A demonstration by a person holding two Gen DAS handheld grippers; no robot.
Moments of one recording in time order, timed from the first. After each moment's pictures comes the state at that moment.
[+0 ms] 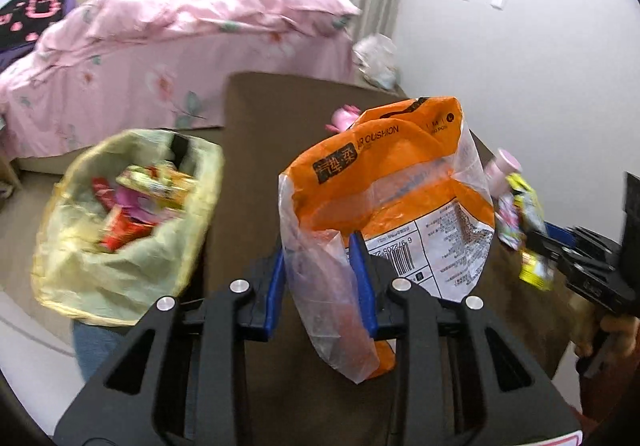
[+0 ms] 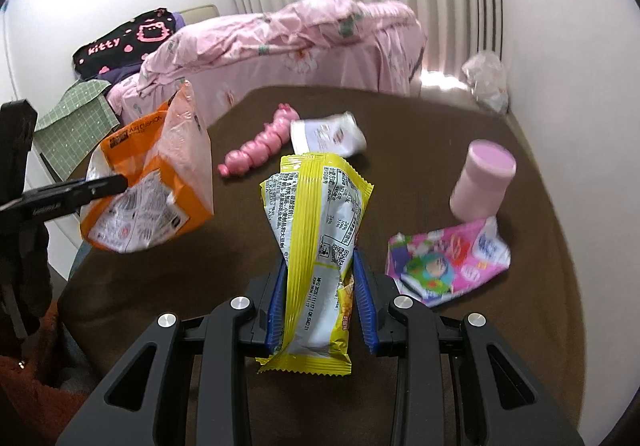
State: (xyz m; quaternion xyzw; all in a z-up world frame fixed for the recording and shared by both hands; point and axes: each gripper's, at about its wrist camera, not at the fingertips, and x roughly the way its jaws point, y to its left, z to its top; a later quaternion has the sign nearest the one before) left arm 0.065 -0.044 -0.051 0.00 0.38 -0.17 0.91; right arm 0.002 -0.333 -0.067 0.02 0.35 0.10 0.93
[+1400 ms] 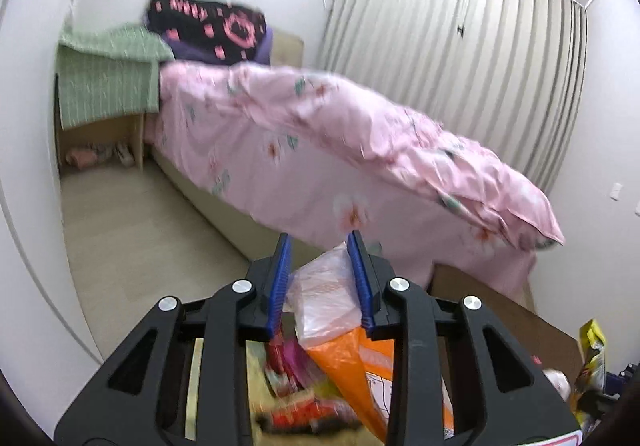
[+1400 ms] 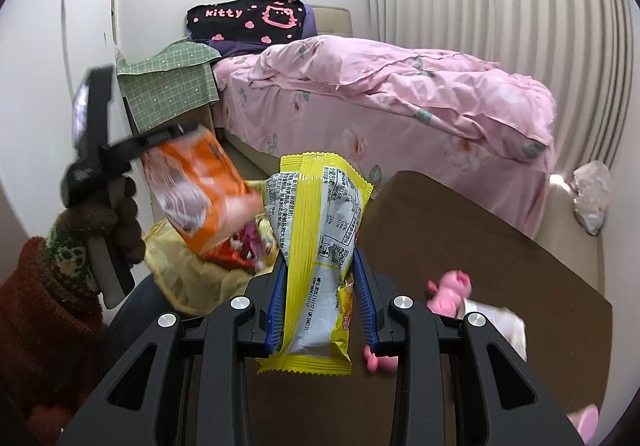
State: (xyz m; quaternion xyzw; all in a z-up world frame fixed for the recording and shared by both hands) left arm 0.155 0.135 -0.003 -0.15 0.17 0.14 0.96; right arm 0.141 -0.164 0.004 -0.08 0.31 0.30 0.90
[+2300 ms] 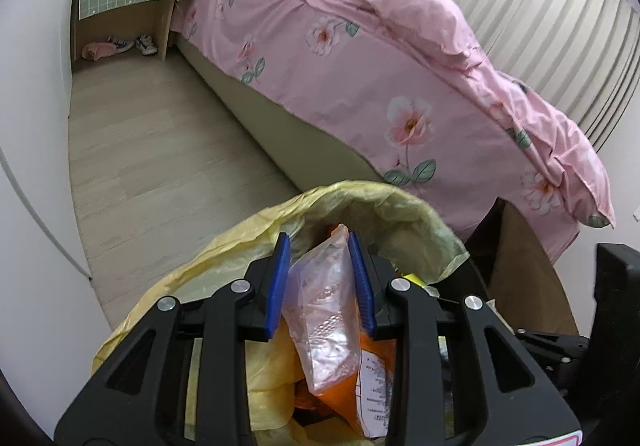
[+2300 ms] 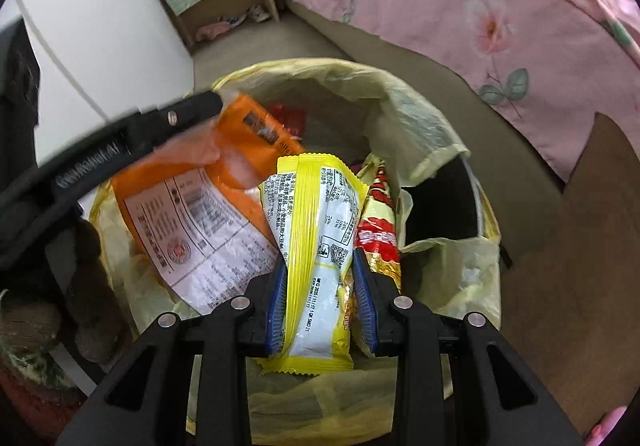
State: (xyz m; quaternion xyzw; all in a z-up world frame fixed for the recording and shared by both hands) left arm 0.196 0.182 -0.127 -0.27 0.33 0.14 0.89; right arm 0.271 0.011 -0.128 -0.16 0.50 0.39 0.75
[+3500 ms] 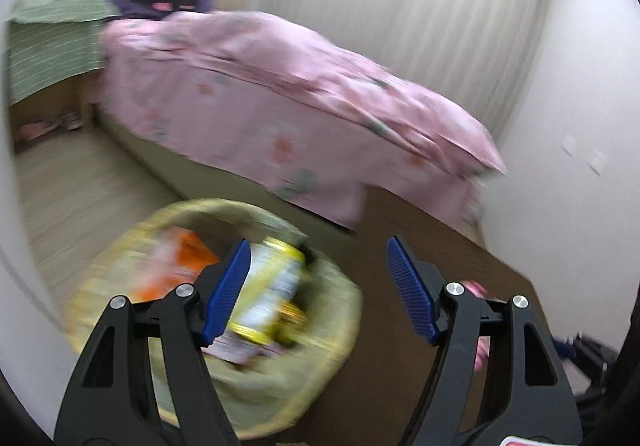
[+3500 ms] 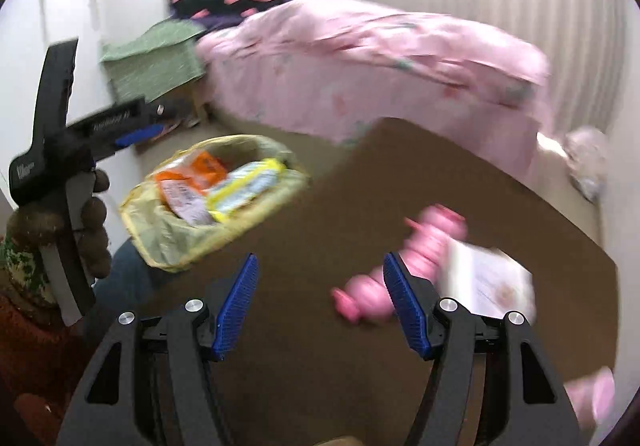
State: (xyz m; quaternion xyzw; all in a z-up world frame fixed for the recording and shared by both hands) left arm 0.139 0.049 -0.032 -0.16 0.26 -0.02 0.95; right arm 0.114 -0.235 -0.034 -0.06 0.35 0.24 0.90
